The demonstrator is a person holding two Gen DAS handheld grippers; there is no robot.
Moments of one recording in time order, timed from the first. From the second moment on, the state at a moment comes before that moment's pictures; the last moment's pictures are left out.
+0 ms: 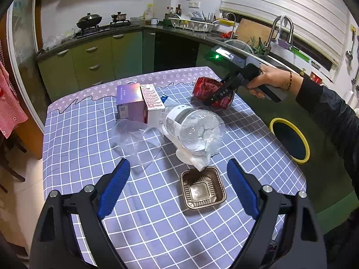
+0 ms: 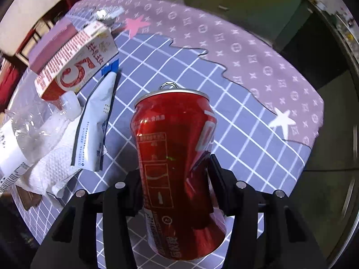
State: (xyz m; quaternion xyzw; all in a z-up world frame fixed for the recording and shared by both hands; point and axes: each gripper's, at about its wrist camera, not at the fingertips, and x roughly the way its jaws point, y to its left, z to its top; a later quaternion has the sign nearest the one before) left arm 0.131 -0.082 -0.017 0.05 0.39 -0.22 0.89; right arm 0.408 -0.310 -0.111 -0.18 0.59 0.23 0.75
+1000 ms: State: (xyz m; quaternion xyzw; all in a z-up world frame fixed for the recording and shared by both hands) left arm 0.109 -0.114 -0.001 0.08 0.37 -0.25 0.89; right arm 0.146 -0.631 -0.171 0.10 0.58 -0.06 0.80
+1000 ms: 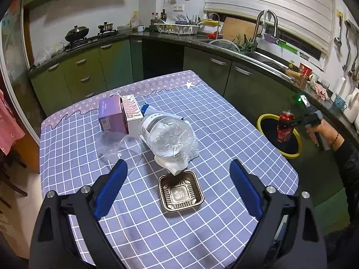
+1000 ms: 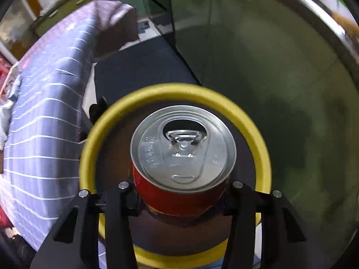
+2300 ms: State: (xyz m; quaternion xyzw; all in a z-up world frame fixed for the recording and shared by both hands) left arm 0.316 -0.200 -0.062 0.09 0.72 -0.15 0.67; right arm 0.103 -0.583 -0.129 0.12 0.54 -0.03 0.83
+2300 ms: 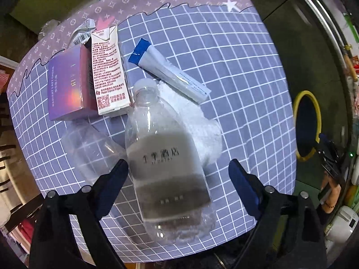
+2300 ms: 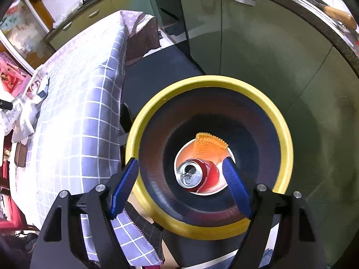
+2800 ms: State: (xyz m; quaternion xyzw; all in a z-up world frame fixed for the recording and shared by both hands) left arm 0.335 -0.194 -0.087 0.11 0.76 -0.13 0.62; right arm 0.104 -0.585 -0.145 0.13 0.56 -0.03 0.82
